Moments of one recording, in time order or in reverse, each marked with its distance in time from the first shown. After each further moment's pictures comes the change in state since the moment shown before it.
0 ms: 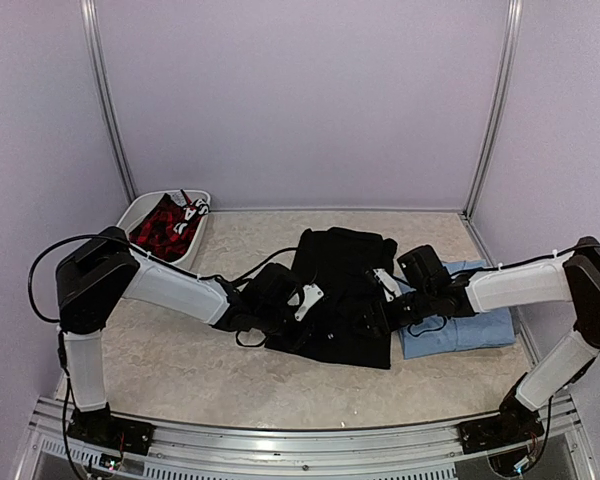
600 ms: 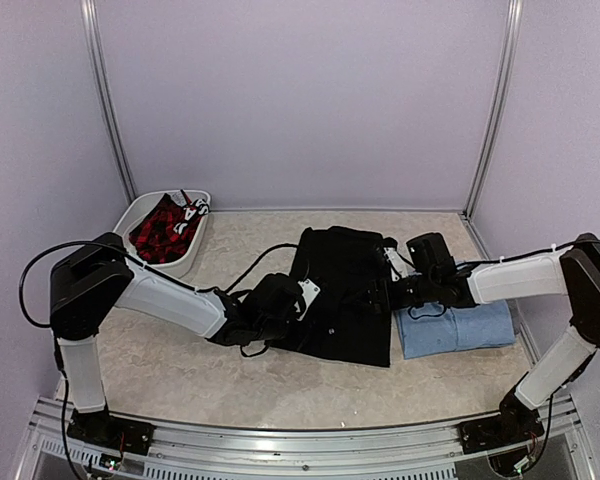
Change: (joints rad) left arm -0.085 -0.022 -0.067 0.140 -0.328 -0.106; right arm -0.077 0.040 0.050 0.129 0.037 0.021
